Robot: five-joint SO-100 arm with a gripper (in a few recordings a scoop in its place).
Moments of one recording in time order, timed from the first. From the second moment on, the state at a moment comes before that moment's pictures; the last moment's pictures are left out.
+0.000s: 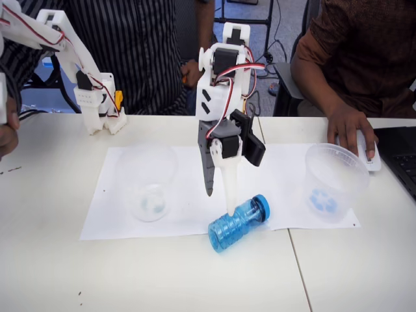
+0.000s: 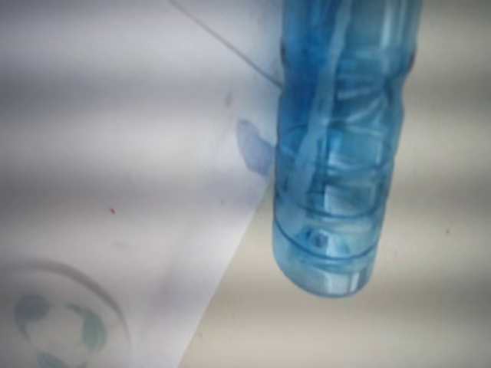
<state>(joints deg) 12.0 59.7 38.4 91.6 -38.6</state>
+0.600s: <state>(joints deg) 11.2 50.1 37.3 93.5 -26.4</state>
